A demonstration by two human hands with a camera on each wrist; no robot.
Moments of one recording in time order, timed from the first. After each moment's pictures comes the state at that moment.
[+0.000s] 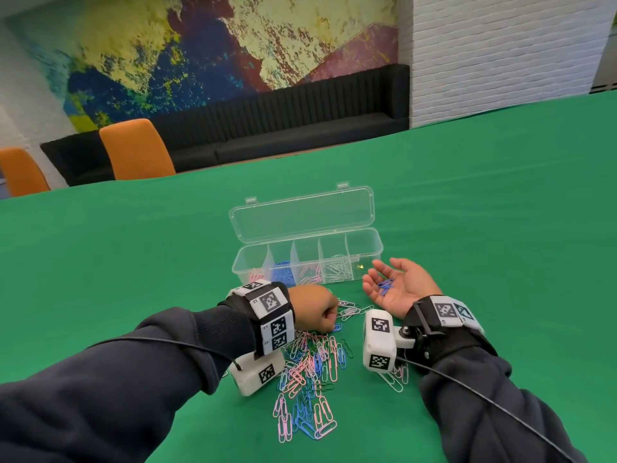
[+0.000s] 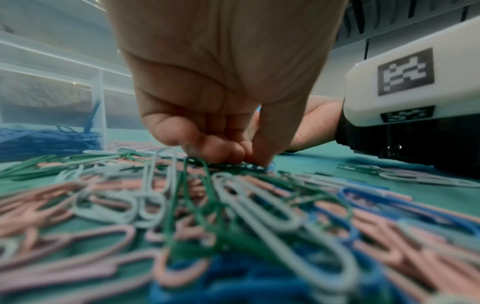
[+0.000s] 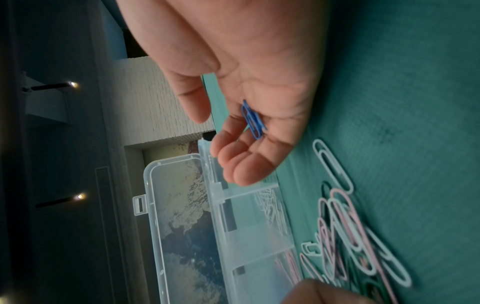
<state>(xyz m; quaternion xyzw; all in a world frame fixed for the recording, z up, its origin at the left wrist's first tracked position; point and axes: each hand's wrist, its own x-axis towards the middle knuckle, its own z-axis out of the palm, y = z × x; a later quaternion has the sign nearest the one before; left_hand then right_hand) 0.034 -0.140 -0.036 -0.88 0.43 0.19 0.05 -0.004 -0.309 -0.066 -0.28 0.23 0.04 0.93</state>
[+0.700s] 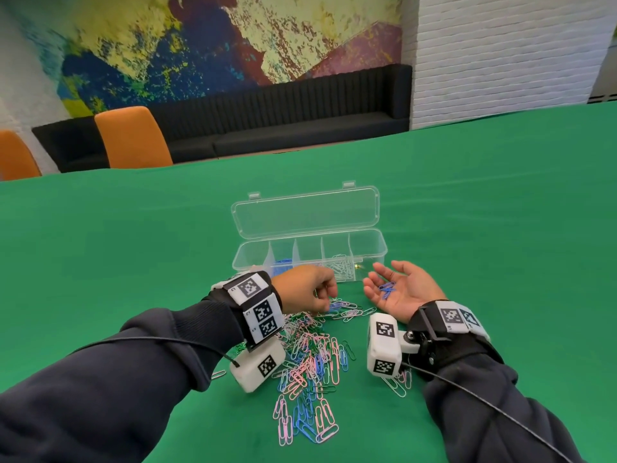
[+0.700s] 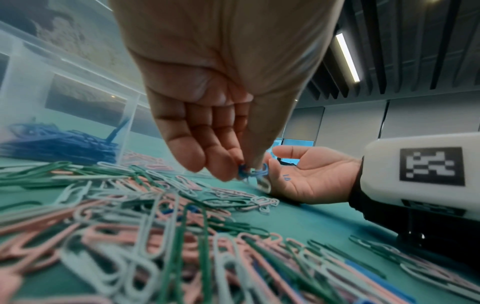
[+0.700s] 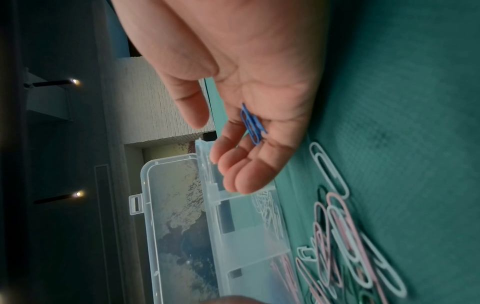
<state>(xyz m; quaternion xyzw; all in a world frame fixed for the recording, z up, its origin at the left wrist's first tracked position) 0.047 -0.123 -0.022 -0.89 0.37 0.19 -0.17 -0.005 -0.308 -0.065 -0.29 0.23 0.05 0.93</state>
